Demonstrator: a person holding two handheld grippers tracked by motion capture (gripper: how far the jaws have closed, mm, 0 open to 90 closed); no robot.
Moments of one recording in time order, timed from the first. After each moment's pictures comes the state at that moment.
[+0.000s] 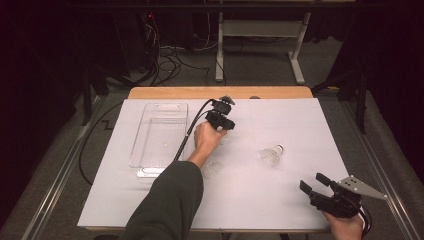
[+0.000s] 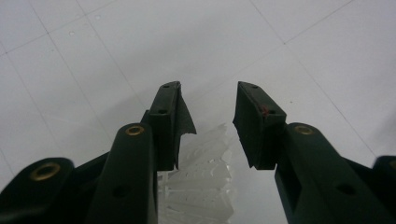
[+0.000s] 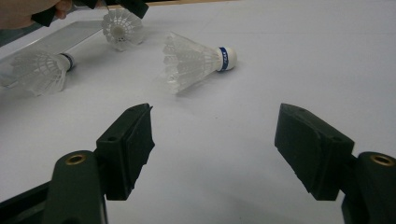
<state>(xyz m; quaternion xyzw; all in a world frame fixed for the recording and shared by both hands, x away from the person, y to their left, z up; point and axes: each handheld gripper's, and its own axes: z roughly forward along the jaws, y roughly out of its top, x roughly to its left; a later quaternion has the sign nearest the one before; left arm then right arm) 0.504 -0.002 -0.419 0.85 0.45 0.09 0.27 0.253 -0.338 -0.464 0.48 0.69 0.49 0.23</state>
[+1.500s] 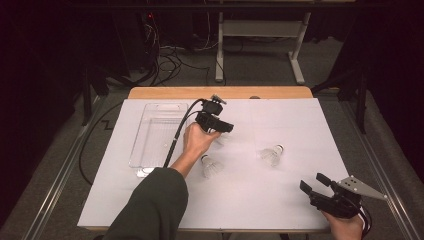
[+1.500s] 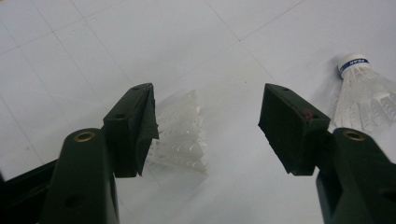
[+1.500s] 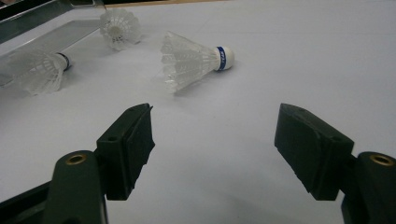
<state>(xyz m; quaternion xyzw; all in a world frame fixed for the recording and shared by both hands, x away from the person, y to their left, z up) 0.470 0.030 -0.389 0.84 0.43 0.06 0.32 0.252 -0.338 -0.464 0.49 0.69 0.48 0.23</state>
